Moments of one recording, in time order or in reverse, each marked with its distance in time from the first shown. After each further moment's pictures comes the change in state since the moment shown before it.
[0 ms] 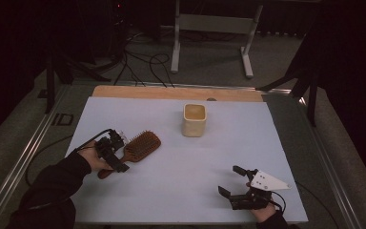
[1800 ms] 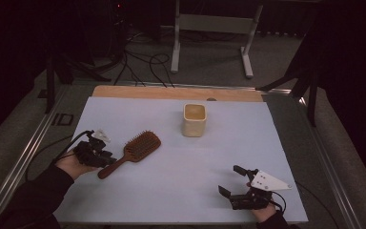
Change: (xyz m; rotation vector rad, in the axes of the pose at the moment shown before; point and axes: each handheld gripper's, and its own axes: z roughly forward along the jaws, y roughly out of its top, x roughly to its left) left arm -0.009 -0.043 -0.046 -0.213 0.053 -0.098; right arm 0.000 0.001 -0.001 -0.007 -0.005 -0.001
